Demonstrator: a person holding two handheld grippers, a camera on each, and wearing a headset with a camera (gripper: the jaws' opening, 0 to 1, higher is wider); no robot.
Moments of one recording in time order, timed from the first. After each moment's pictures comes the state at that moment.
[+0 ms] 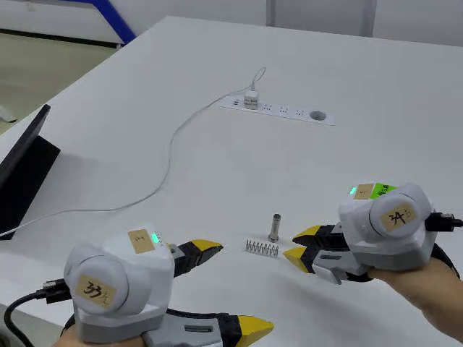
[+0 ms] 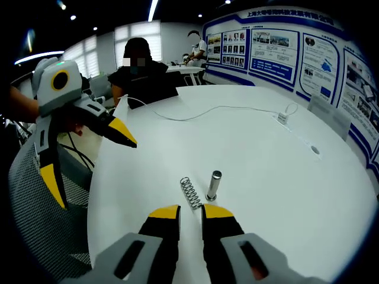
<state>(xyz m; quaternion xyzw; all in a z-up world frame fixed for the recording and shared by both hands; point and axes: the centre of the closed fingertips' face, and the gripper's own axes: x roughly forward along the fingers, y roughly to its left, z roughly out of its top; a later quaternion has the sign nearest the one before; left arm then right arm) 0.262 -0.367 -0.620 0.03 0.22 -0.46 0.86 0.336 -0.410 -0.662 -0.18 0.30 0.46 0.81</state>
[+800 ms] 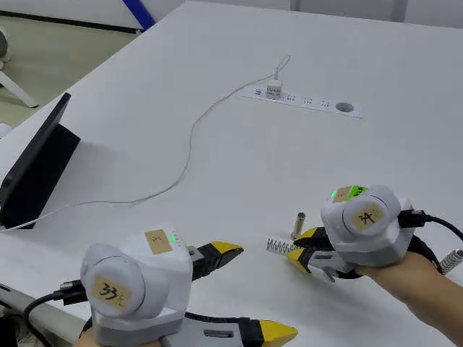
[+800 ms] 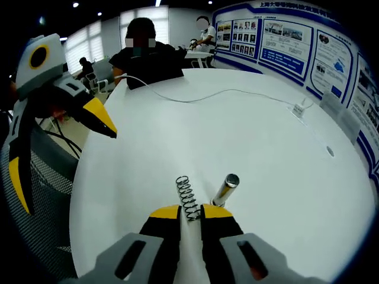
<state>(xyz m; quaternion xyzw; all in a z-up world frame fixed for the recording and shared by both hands) 0.260 -0.366 -0.623 0.02 0.24 -0.46 0.86 0.348 -0.388 -0.701 -0.22 0.33 0.47 0.78</state>
